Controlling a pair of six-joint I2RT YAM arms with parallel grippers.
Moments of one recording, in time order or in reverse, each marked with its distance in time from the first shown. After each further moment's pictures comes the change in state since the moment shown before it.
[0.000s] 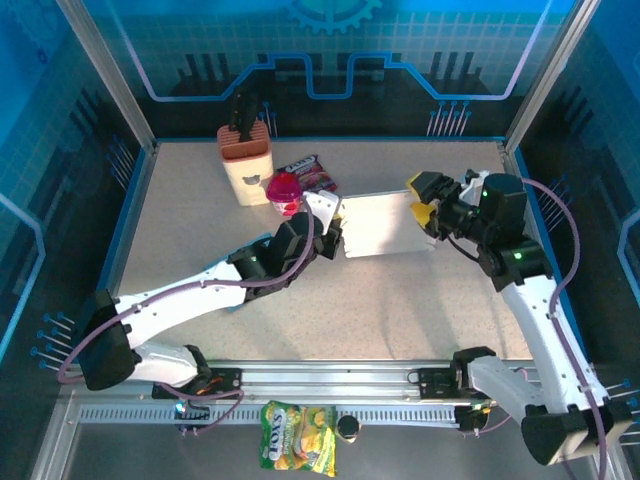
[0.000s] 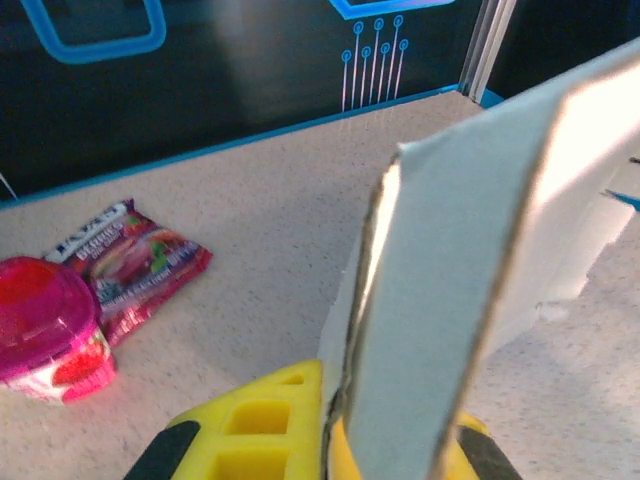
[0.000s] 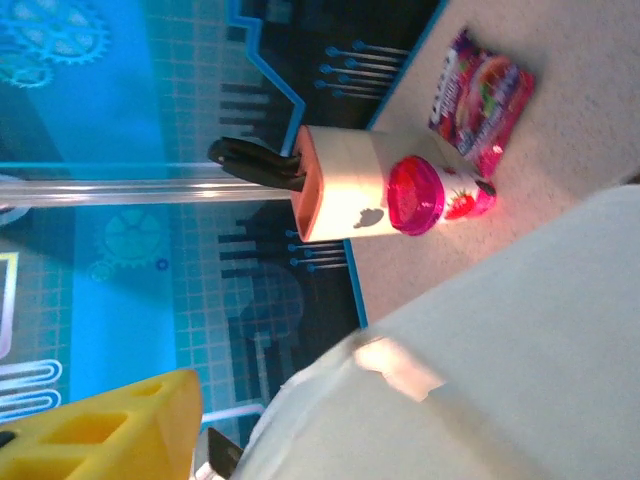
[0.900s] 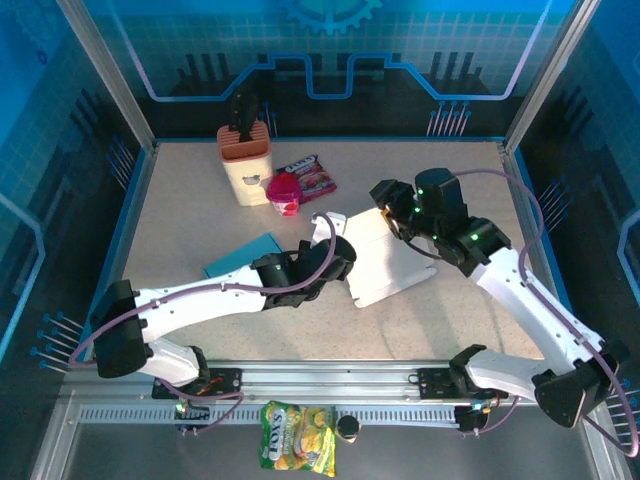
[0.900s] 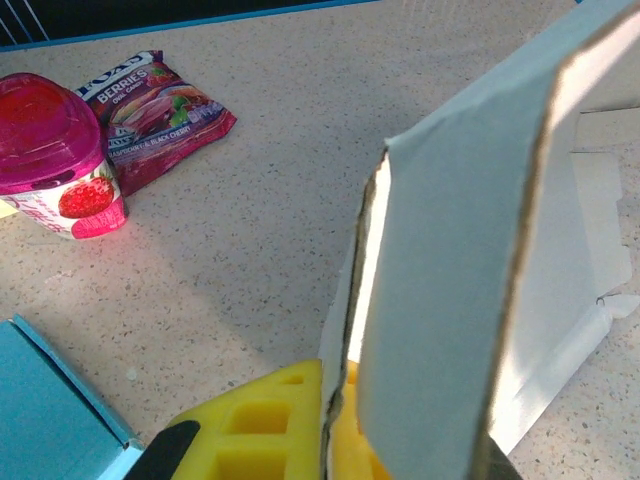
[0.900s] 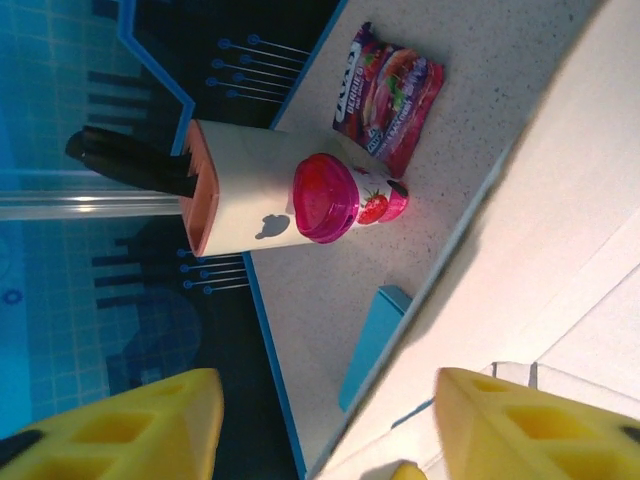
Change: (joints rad) left arm -0.138 0.093 0.075 -0.294 -0.175 -0.301; right arm 0.350 0.211 0.101 -0.096 0.425 0.039
